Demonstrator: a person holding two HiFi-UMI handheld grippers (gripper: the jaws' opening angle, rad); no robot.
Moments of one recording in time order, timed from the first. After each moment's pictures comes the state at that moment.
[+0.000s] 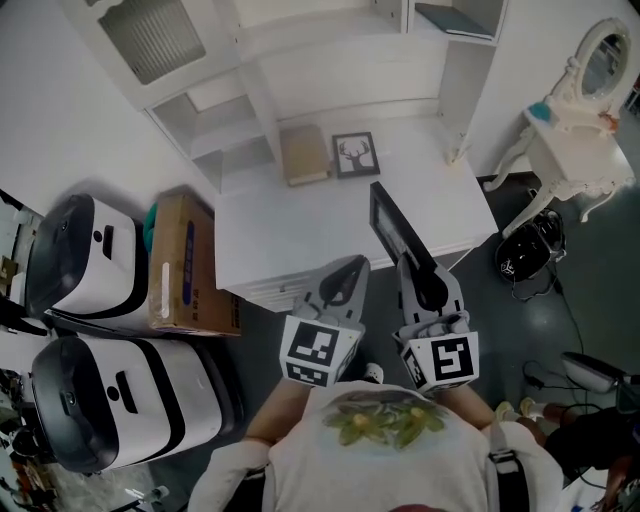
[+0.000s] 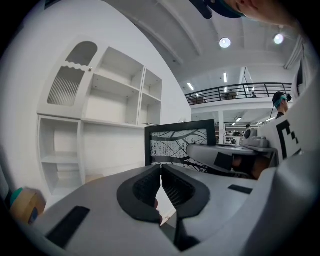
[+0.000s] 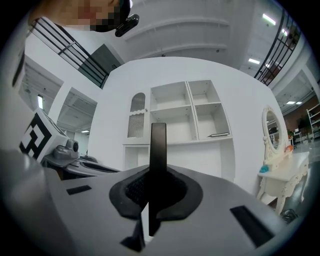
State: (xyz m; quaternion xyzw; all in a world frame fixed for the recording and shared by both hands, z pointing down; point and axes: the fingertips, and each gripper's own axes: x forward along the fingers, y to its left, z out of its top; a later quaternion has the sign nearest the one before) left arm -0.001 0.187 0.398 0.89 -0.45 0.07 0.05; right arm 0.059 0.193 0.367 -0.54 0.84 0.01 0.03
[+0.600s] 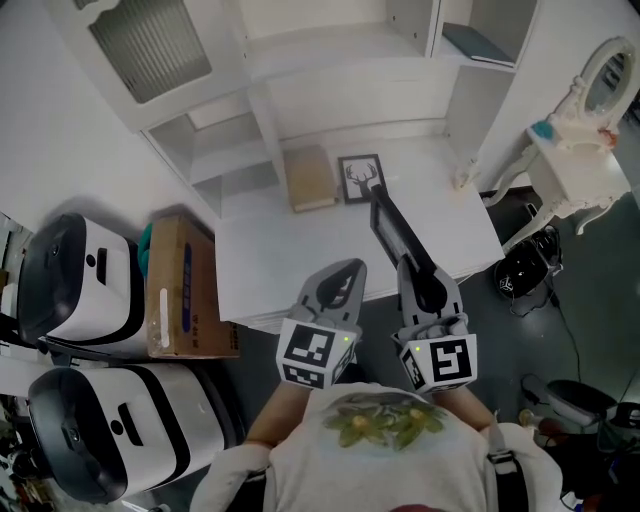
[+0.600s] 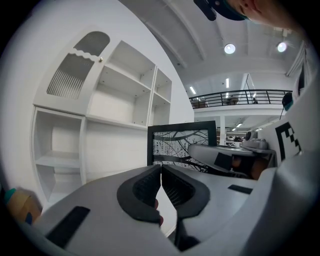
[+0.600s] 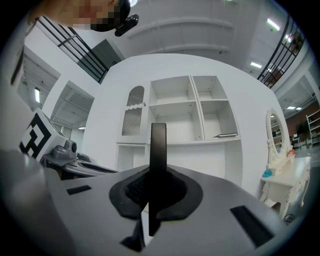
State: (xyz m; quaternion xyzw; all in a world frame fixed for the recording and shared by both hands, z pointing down) left arm -0.052 0.101 0.398 0.89 -0.44 0.05 0.07; right arm 0.012 0.107 0.362 -0.54 0.84 0.03 0.02
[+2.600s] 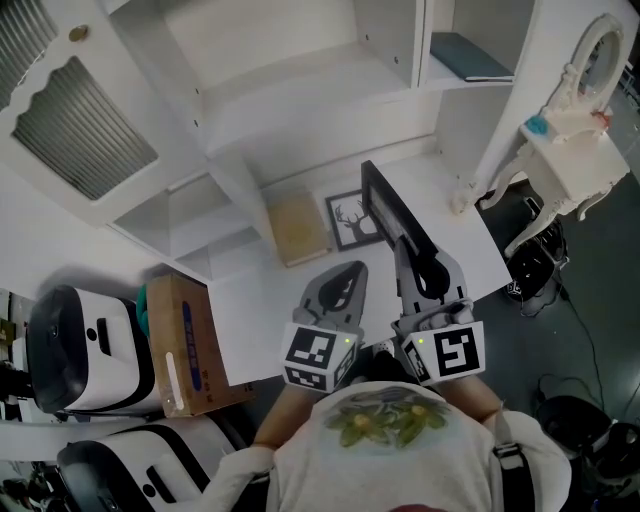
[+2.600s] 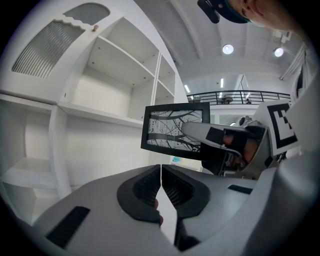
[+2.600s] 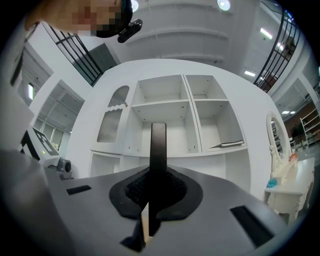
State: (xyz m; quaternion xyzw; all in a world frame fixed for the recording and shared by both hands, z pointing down) left arm -0.022 -0.059 0.396 0.91 -0.40 0.06 0.07; right arm 0.034 -0.059 0.319 -0.57 0.82 0.07 0.07
